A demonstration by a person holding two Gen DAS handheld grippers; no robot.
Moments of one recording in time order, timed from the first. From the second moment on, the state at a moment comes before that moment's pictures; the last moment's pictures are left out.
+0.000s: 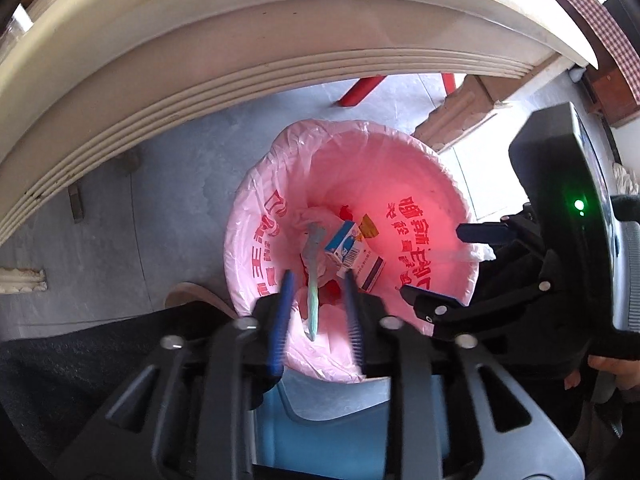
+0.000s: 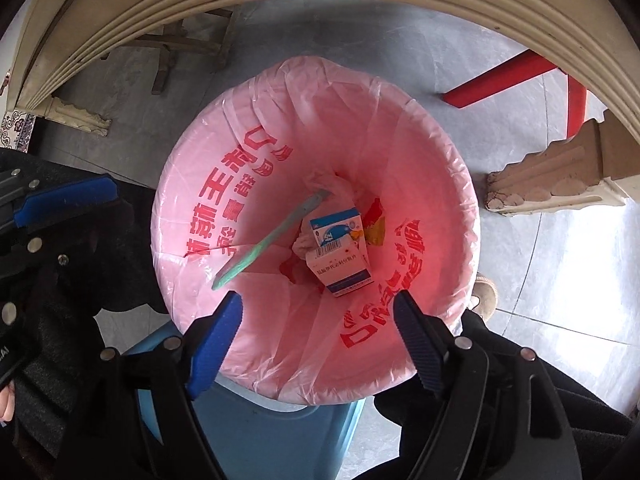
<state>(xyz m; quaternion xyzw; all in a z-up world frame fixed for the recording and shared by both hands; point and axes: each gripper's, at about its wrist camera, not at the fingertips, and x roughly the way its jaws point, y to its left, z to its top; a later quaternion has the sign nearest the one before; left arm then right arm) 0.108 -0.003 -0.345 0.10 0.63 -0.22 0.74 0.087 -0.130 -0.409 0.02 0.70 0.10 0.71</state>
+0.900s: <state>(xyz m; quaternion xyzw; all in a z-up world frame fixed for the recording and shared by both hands) 0.063 -0.002 -0.185 0.05 0.47 -0.11 0.88 0.043 -0.183 -0.214 0.02 0.50 -0.02 0.86</state>
